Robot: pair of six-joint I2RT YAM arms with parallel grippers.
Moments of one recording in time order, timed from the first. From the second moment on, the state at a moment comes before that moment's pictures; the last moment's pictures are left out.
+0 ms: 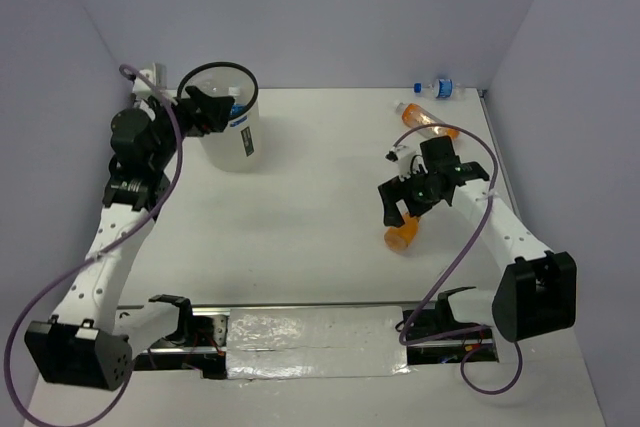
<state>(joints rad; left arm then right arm) -0.08 1.09 1.08 0.08 0.21 -0.41 0.19 1.25 0.93 -0.77 -0.36 -0.26</state>
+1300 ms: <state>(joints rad) -0.42 0.60 0.52 -0.09 0.22 -0.87 0.01 1.90 1.25 -1.10 -0.41 0.00</state>
